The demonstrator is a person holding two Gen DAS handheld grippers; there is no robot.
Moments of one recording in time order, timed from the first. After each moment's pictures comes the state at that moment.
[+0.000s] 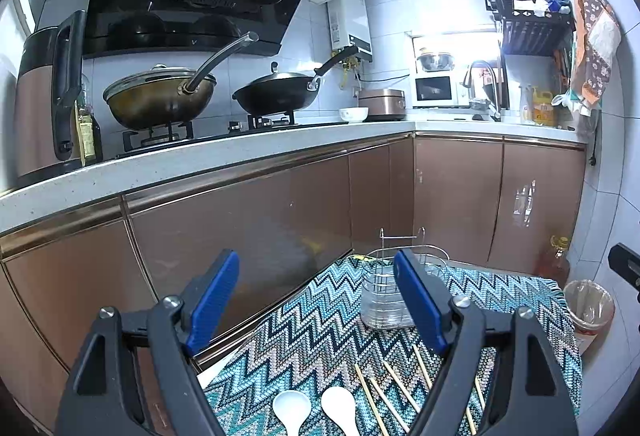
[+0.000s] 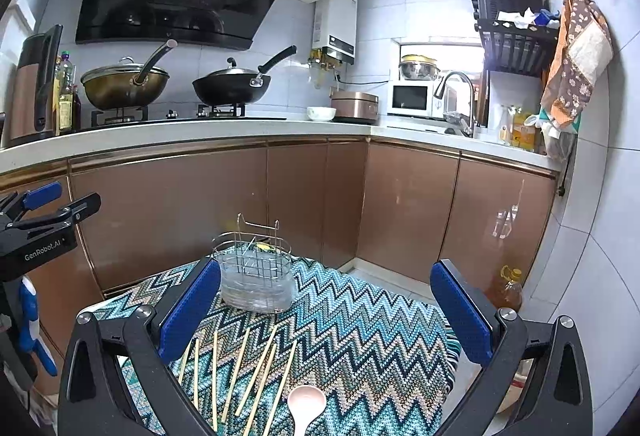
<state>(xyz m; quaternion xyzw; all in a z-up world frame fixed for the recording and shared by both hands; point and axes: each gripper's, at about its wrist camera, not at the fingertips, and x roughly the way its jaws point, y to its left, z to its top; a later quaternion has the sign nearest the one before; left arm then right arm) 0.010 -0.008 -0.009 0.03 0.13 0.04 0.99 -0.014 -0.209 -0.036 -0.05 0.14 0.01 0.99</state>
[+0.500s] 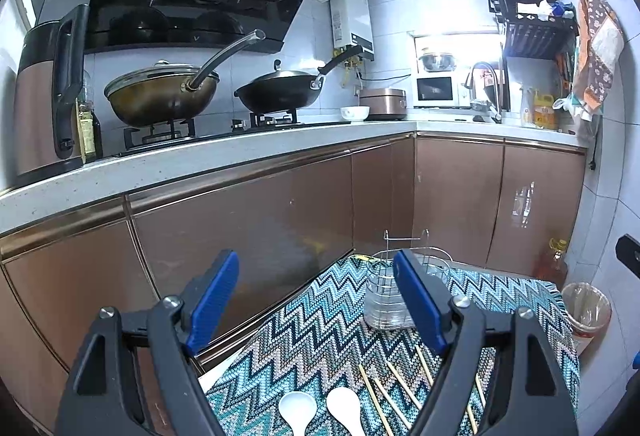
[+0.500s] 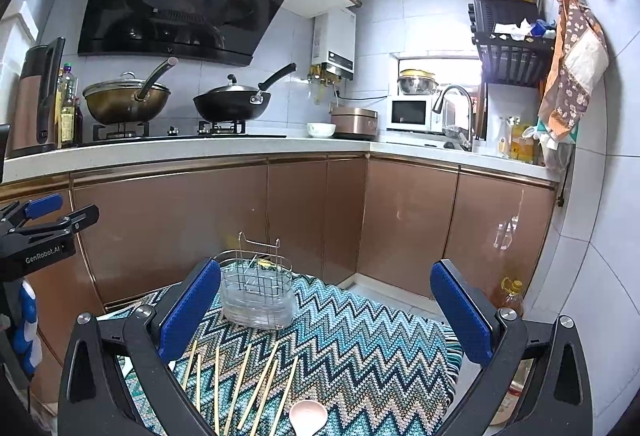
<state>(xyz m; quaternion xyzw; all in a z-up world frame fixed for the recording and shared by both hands) 0.011 0.004 -0.003 0.03 0.14 0.04 0.99 -0.017 -0.206 -0.032 -0.04 0.11 0.01 0.99</state>
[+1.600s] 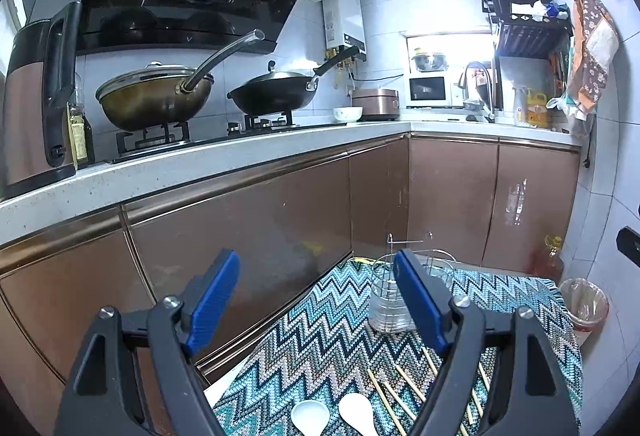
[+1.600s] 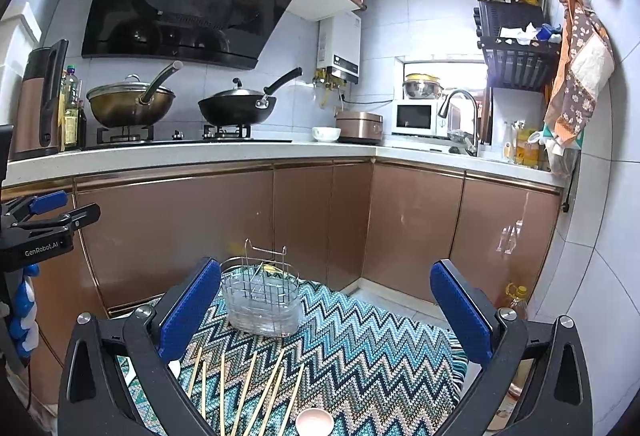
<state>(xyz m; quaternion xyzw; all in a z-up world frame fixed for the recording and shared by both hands) 0.018 0.021 0.003 0.03 0.14 0.02 0.99 -0.011 -0.204 -0.028 -0.05 0.11 0.02 0.99</state>
